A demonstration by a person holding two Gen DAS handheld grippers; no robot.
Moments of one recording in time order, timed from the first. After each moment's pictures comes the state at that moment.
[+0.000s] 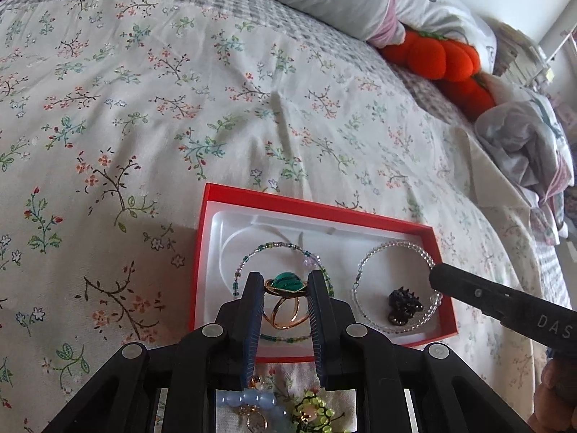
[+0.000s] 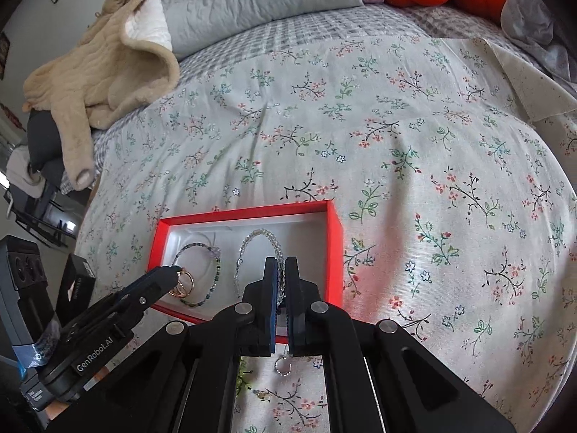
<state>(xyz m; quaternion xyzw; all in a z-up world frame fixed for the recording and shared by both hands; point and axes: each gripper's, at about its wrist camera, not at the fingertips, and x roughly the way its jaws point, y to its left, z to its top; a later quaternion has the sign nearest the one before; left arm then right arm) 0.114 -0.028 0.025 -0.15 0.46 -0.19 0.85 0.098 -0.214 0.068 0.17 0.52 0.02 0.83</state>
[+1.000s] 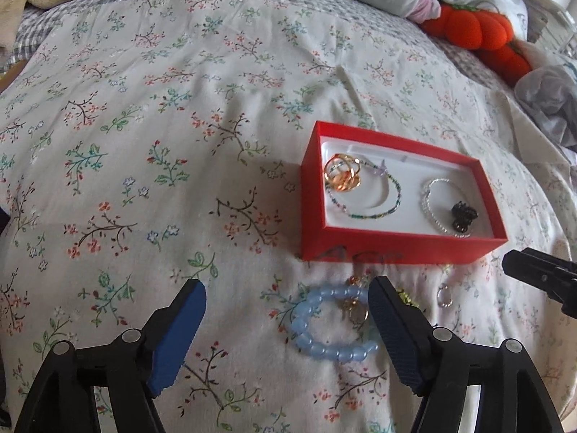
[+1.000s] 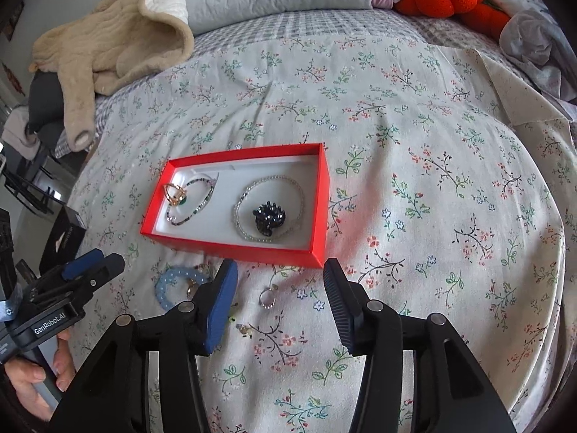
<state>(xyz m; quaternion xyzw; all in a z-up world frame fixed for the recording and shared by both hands) 0.056 0.025 0.031 -0.06 0.50 -0.12 0.86 0.040 -0.196 0.077 0.11 0.55 0.03 0.83</state>
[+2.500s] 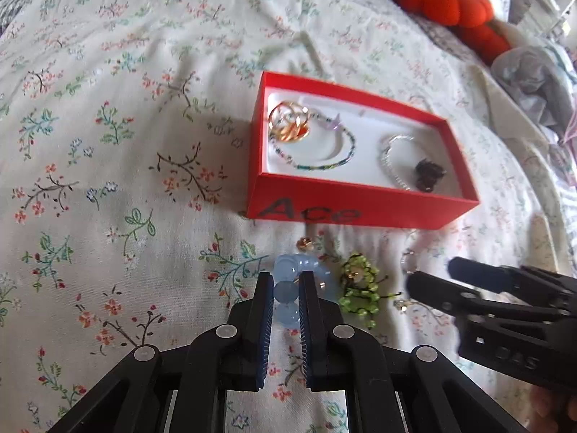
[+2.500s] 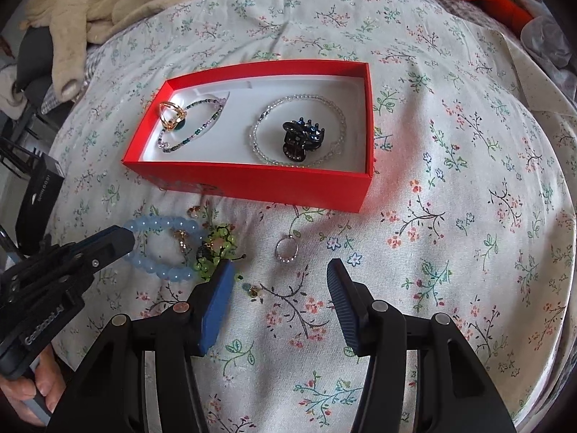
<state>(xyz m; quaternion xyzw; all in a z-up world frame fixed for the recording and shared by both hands) 0.042 0.000 0.022 -0.08 0.52 -0.17 0.83 0.040 -0.154 0.035 0.07 0.61 0.03 0.79</state>
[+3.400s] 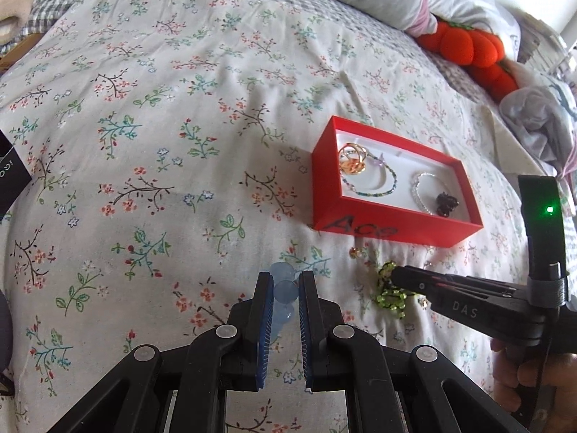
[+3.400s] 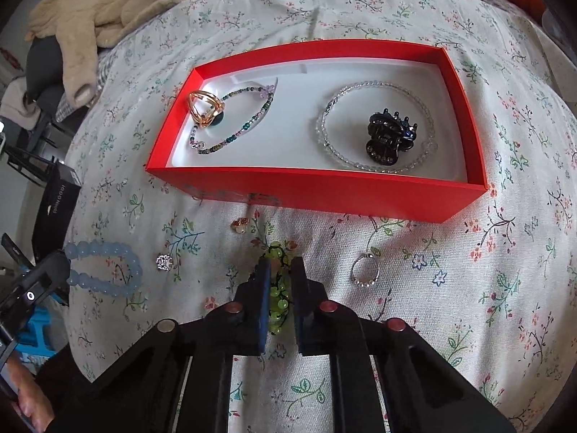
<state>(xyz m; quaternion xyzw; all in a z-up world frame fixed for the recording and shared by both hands) 0.029 0.065 0.043 -0.12 0.50 -0.14 0.85 0.058 -0.124 0.013 0.11 0.61 0.06 0.78</state>
